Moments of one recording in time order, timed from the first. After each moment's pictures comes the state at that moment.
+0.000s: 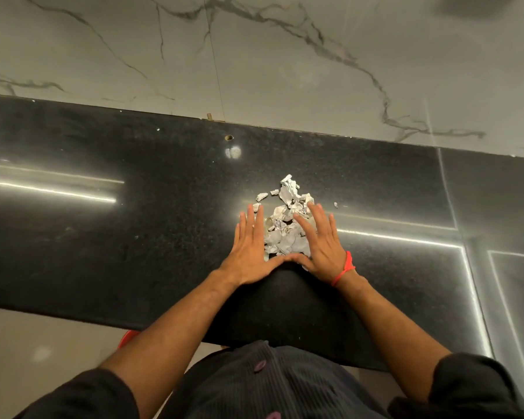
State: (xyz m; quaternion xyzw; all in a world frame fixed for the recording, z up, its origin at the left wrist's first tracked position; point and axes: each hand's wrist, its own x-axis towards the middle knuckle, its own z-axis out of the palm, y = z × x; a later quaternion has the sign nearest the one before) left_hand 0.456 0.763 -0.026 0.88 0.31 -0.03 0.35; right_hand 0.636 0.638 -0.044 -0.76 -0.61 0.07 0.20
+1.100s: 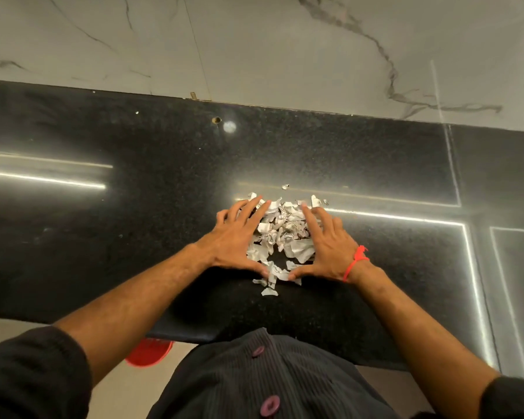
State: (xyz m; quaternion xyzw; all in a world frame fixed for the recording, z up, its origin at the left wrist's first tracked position) left_hand 0.463 0.818 -0.019 0.95 0.18 -0.17 0.20; right_hand 0.652 0.631 -0.015 -0.80 -0.56 0.22 -0.01
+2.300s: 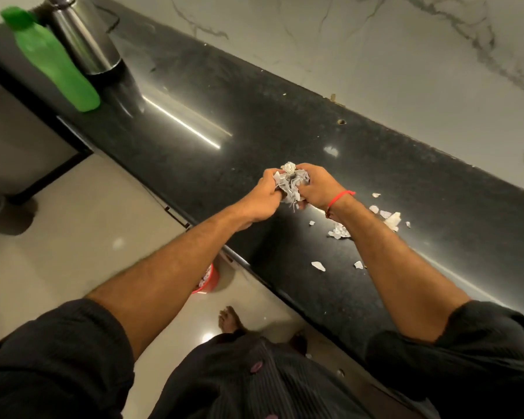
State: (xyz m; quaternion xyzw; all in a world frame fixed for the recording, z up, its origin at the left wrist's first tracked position) left_hand 0.371 0.761 0.075 0.66 0.54 0.14 0.50; right_hand 0.532 0.765 0.066 -0.61 -0.59 0.44 0.28
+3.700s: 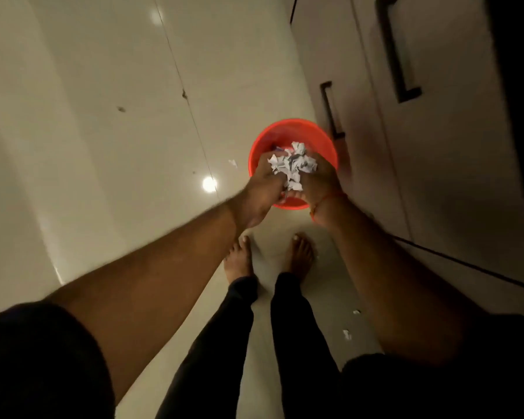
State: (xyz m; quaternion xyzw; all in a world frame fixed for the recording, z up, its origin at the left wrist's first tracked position) left_hand -0.028 0.739 -0.465 0.11 0.68 0.32 0.65; right_hand 0.070 0.793 -0.450 -0.64 -0.38 0.67 0.09
